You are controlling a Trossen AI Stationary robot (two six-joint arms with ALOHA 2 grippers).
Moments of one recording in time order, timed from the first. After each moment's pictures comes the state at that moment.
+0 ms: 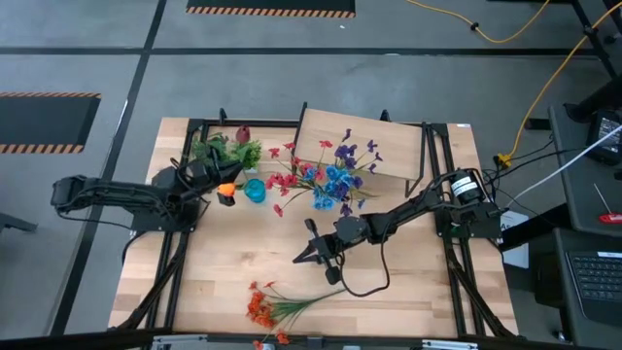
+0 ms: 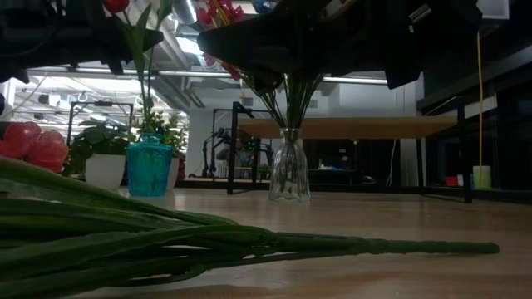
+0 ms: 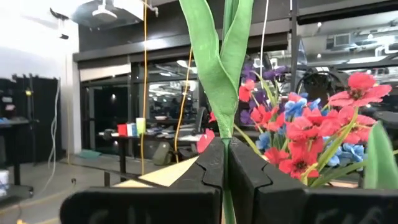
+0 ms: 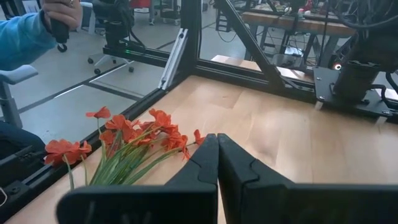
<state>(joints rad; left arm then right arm) 0.14 0.51 0.01 0.87 -0.28 0.07 0.26 1.96 0.96 0.84 -0.15 -0.09</state>
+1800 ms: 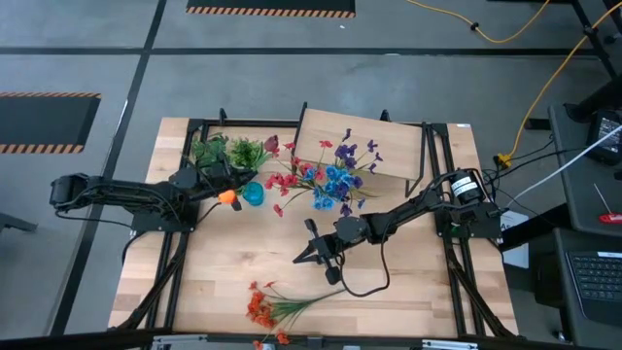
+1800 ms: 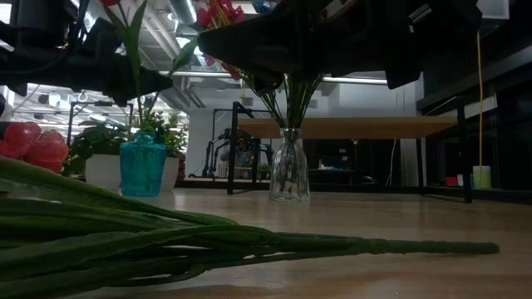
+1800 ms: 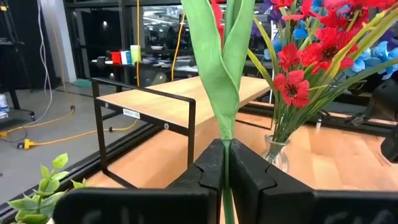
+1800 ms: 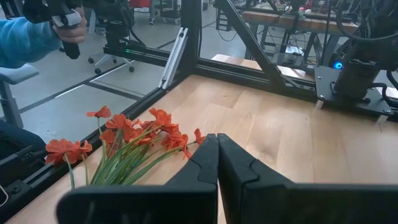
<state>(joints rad) 0.17 0.62 0.01 0.65 -0.24 -0.07 0.26 1.96 0.96 0.83 -0.15 -0.08</state>
